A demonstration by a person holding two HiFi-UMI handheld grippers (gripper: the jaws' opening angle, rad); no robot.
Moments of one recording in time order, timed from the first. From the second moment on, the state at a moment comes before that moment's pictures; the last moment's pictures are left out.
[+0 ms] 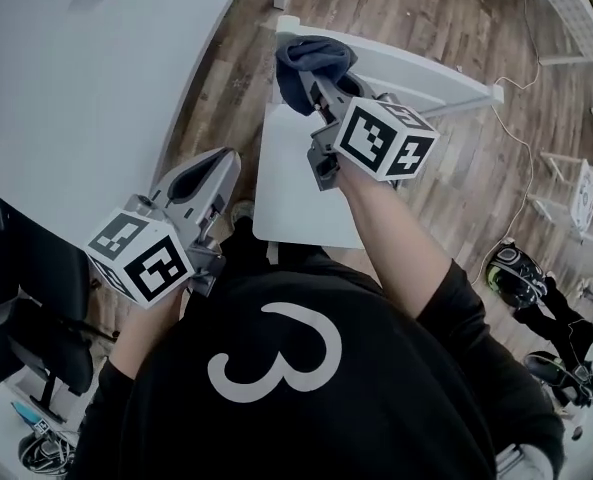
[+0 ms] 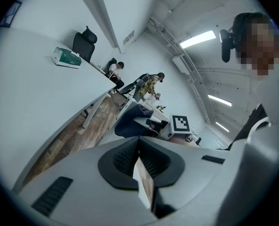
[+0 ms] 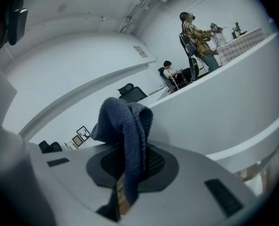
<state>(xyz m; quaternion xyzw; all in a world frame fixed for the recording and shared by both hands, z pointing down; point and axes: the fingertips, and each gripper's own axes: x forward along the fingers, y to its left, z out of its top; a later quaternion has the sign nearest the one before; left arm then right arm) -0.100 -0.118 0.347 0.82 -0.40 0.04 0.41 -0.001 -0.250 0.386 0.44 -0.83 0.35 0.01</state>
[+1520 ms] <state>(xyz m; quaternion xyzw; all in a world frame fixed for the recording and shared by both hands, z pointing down) -0.037 -0.127 0.339 0.83 -0.38 0.03 0.39 0.081 -0.248 0.389 0.50 -0.80 0.32 0.05</state>
